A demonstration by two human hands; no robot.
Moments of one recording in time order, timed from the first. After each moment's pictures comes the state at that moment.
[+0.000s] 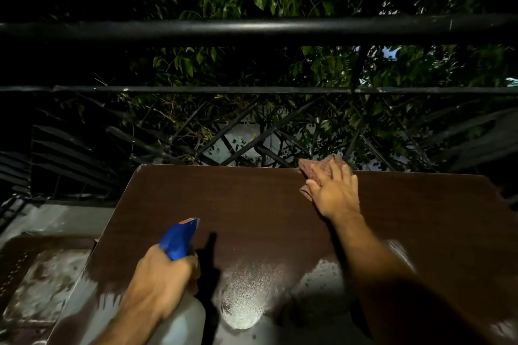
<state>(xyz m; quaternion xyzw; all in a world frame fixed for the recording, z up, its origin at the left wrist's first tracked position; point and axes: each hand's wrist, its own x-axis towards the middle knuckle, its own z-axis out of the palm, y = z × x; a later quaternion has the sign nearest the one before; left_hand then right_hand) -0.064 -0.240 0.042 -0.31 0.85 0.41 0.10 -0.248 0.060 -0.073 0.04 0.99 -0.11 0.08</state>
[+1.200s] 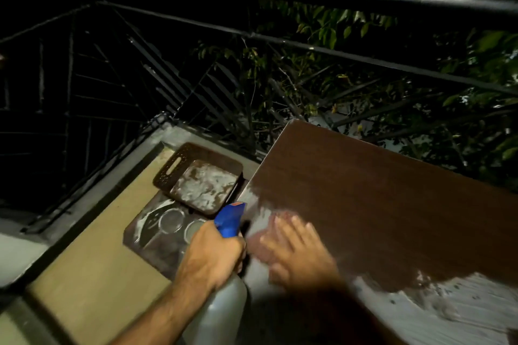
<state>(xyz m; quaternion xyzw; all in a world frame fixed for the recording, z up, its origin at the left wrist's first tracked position) 0.086 -0.387 0.050 -0.45 0.79 0.42 0.05 -0.010 -0.222 -0.078 -0.46 0.88 0.00 0.15</state>
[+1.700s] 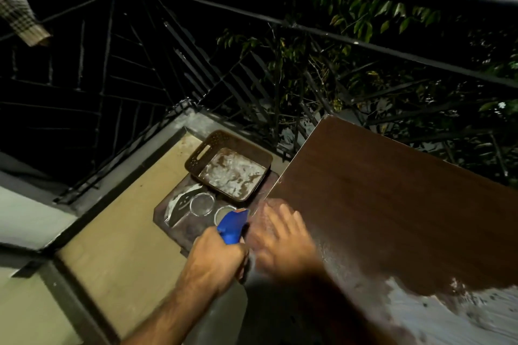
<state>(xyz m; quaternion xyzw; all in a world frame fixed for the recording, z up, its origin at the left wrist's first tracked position) 0.142 -0.427 0.046 -0.49 0.75 0.43 0.06 0.030 -0.308 -0.107 -0.50 0.86 -0.03 0.10</state>
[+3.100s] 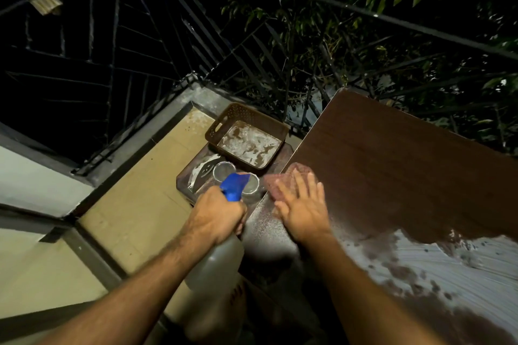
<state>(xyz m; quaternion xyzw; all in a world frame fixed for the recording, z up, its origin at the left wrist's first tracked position) 0.190 -0.475 0.074 -0.43 0.78 0.43 0.09 0.067 -0.324 -0.073 -0.36 0.92 -0.04 0.15</state>
